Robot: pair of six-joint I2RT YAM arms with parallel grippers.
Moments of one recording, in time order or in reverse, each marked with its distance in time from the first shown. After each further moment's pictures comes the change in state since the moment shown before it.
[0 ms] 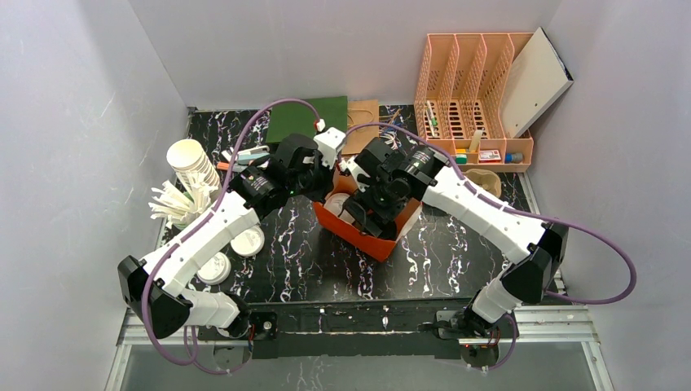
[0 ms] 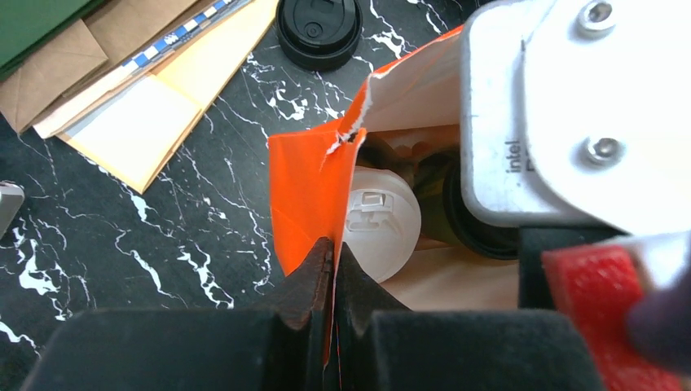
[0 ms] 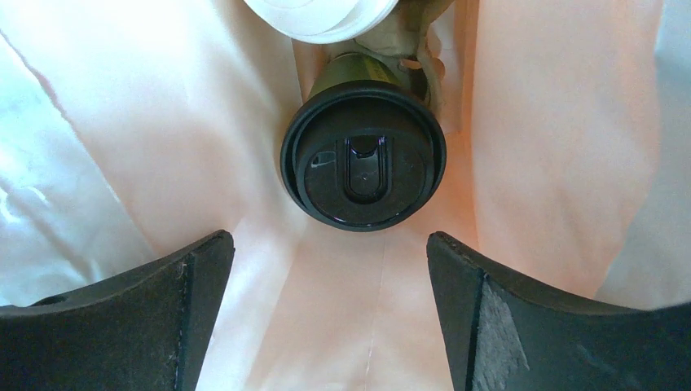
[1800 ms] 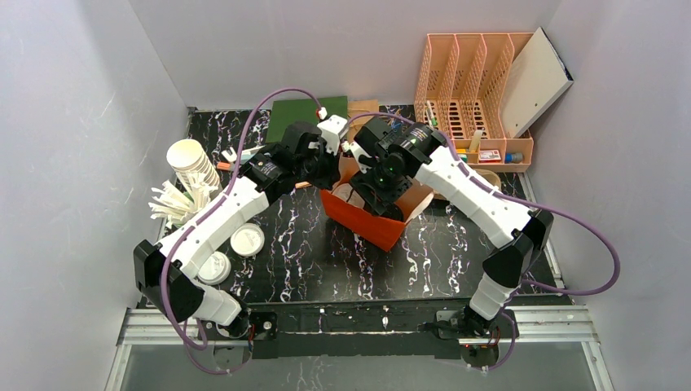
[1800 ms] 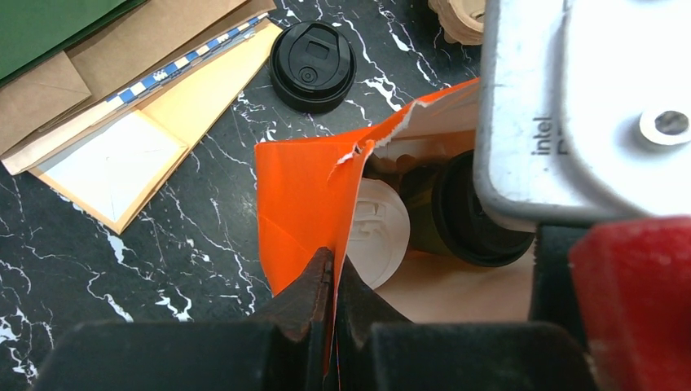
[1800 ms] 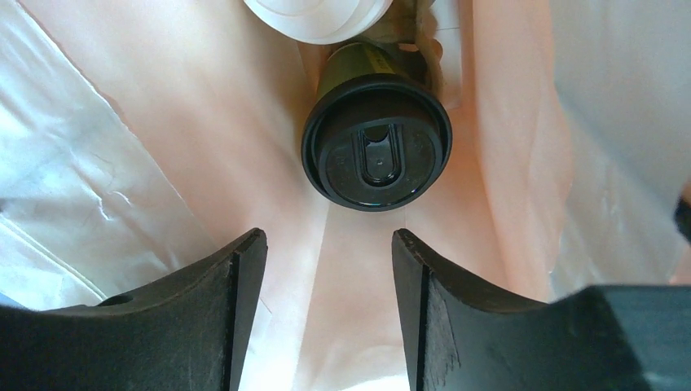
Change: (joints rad) left arm 0.056 0.115 0.069 0.050 0.057 -0.040; right arm -0.075 0.130 0.239 -0.149 0.011 -0.009
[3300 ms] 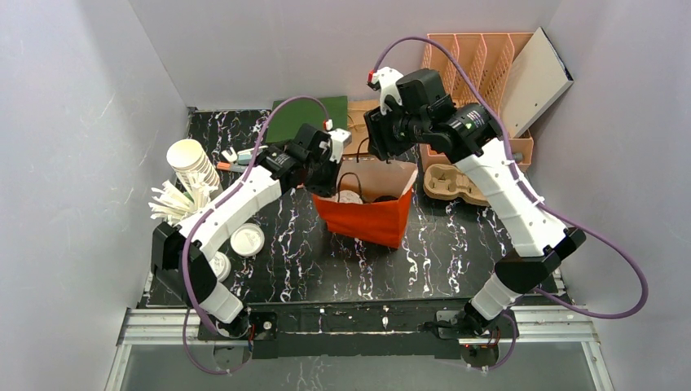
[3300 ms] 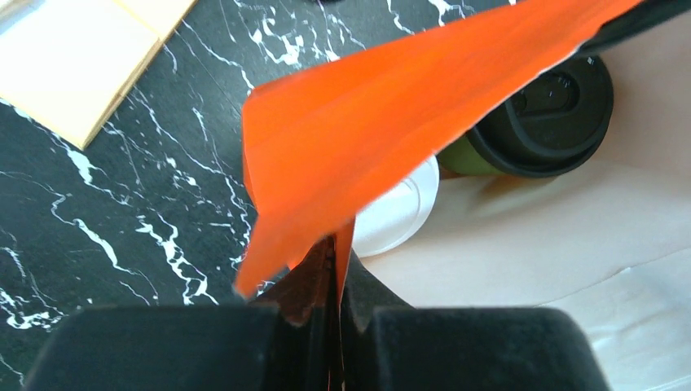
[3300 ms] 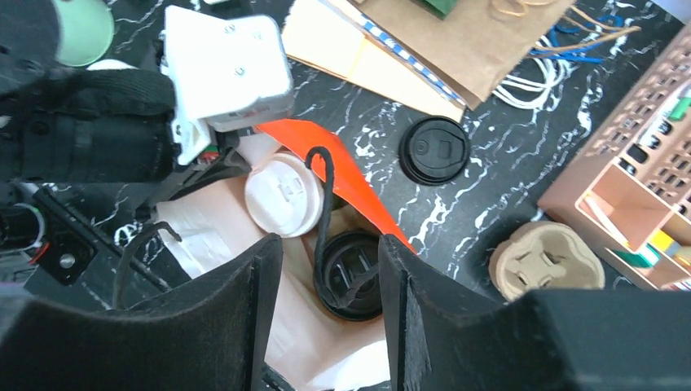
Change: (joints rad) left arm 0.030 0.104 0.019 -0.146 0.040 -0.013; right arm -0.145 -0.077 0.197 0.288 -0.032 0.028
